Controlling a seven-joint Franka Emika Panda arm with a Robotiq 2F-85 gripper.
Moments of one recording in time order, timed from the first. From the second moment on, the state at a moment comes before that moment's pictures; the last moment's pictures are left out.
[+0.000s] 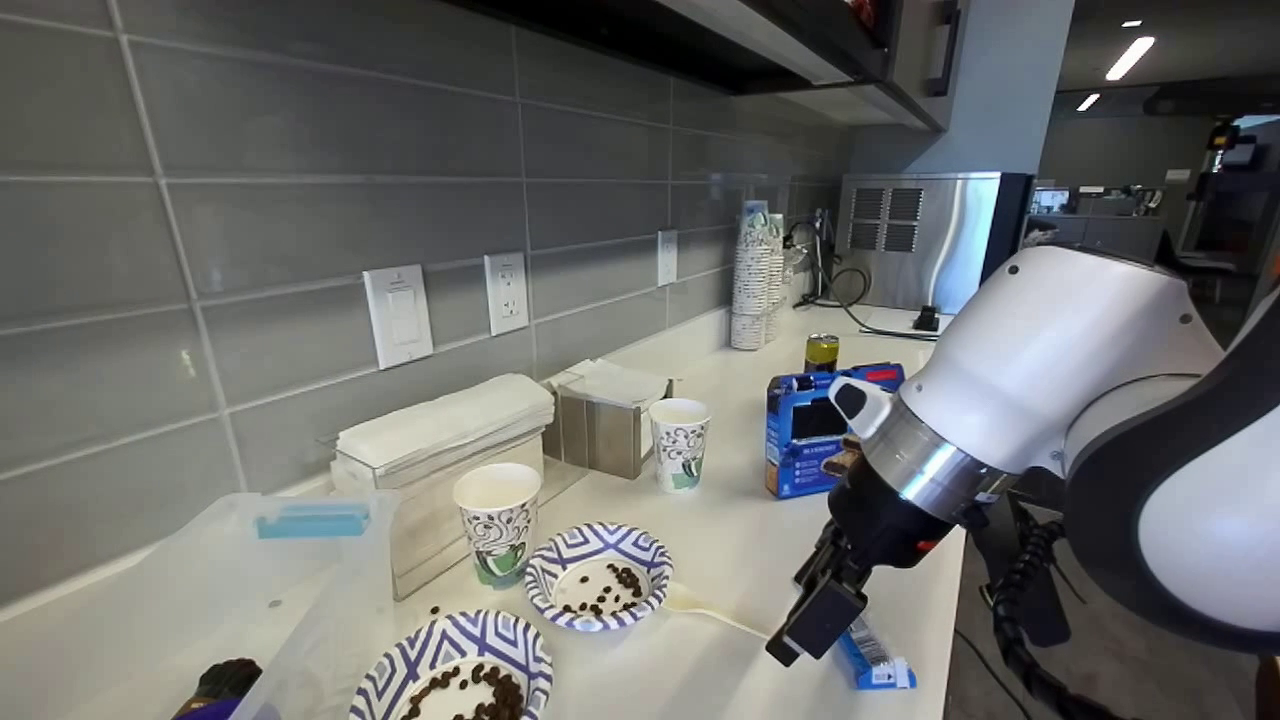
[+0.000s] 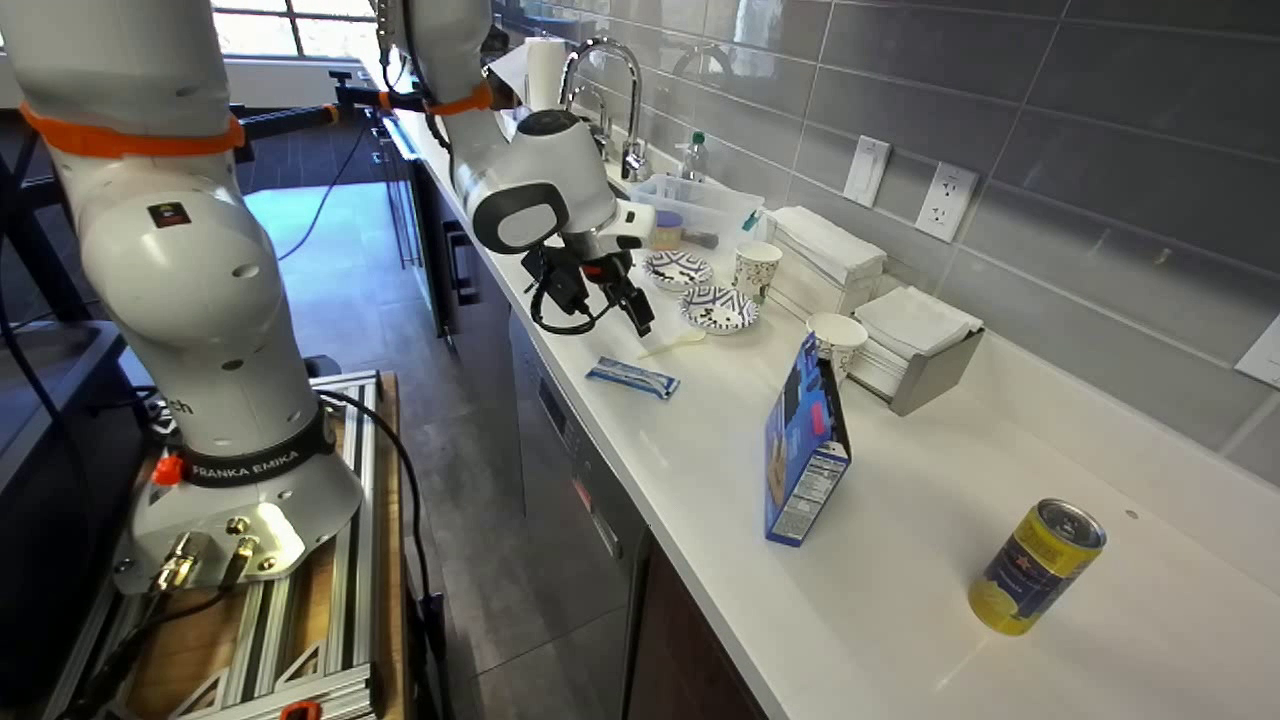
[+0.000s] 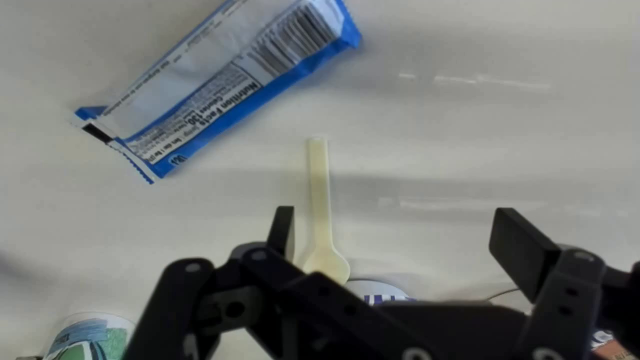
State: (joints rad) arm 0.36 0.09 0.07 -2.73 0.36 3.30 -0.16
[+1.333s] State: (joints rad) arm 0.12 0.40 0.12 -2.66 -0.06 3.73 -0.01
